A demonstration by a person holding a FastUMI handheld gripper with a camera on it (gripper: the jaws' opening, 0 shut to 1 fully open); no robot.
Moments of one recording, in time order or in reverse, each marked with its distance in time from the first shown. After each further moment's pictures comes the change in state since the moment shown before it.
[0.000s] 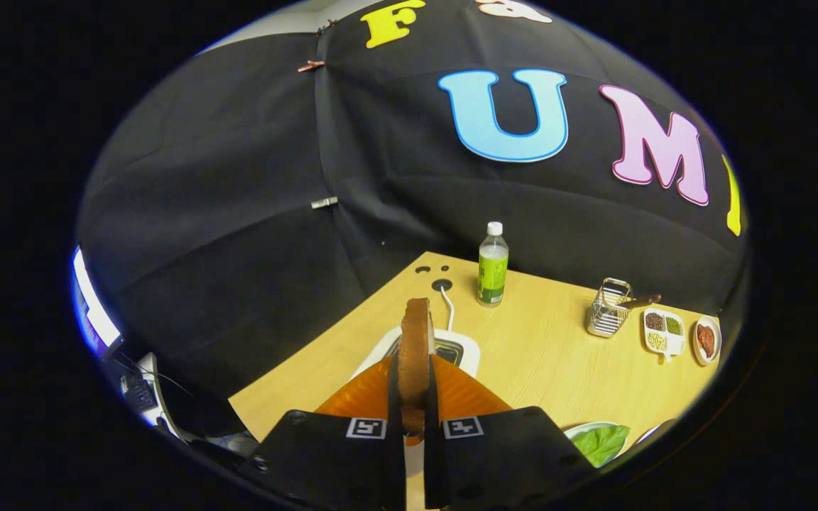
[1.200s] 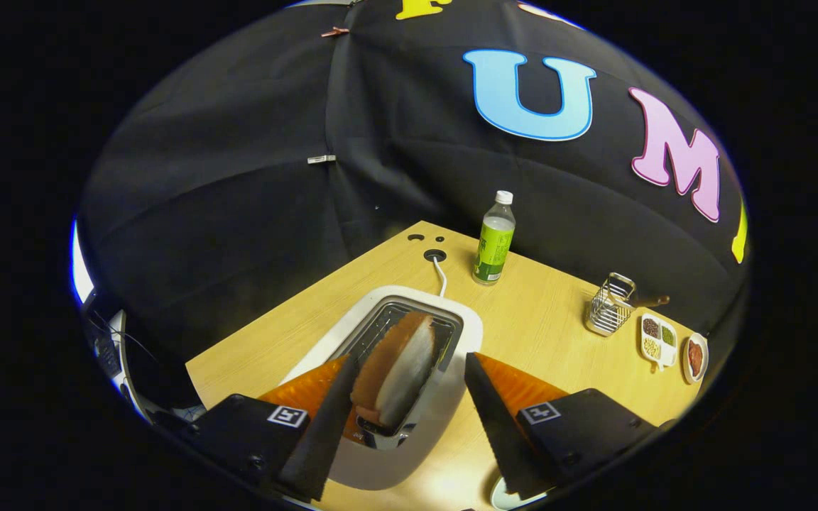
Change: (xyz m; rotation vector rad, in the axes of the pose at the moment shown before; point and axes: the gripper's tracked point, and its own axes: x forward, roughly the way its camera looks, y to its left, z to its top) arm 0.053 -0.017 -0.066 -0.146 0.129 -0.058
